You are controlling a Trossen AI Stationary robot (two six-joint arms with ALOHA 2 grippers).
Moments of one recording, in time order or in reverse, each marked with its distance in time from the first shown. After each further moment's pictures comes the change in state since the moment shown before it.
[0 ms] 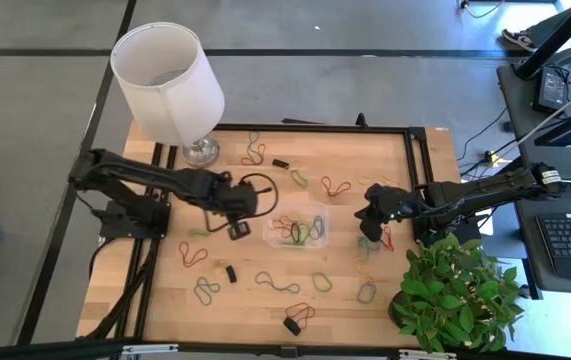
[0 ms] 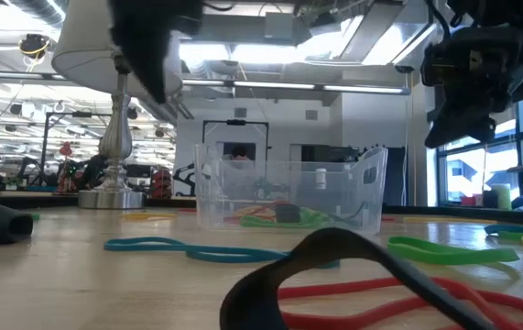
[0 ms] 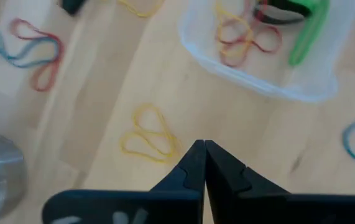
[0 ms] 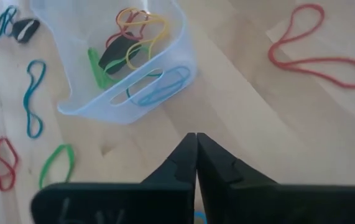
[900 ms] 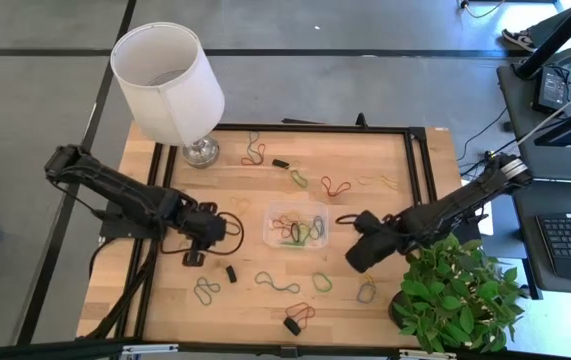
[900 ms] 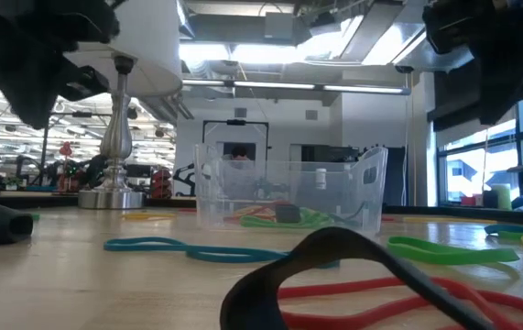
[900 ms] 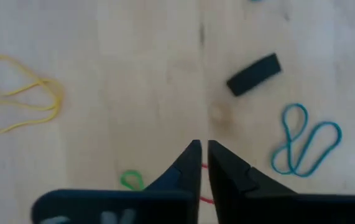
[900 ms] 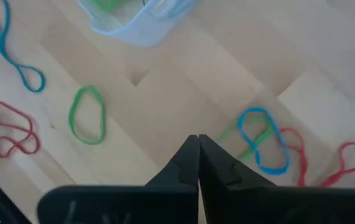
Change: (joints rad) left arm -0.213 -0.266 -0.405 0.174 0.277 0.215; right arm 0.364 0.491 0.505 -0.497 0.035 0.574
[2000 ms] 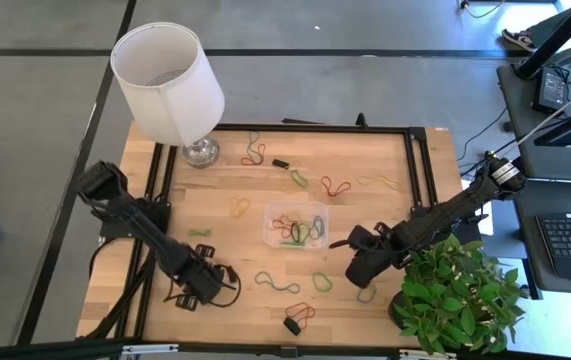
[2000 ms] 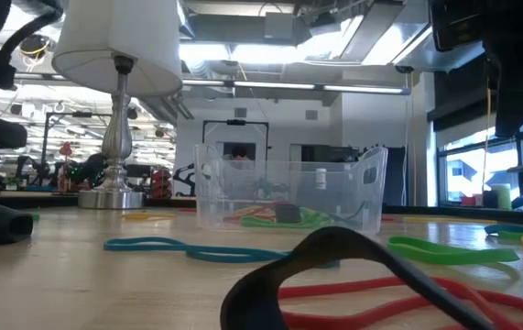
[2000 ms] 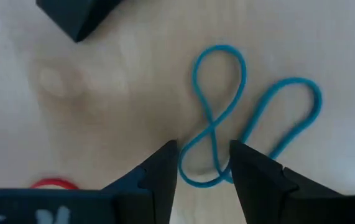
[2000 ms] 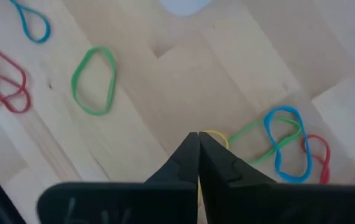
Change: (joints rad) left arm -0.397 0.452 0.007 0.211 0.002 -0.300; right arm 0.069 0.090 0.010 0.066 0.000 -0.149
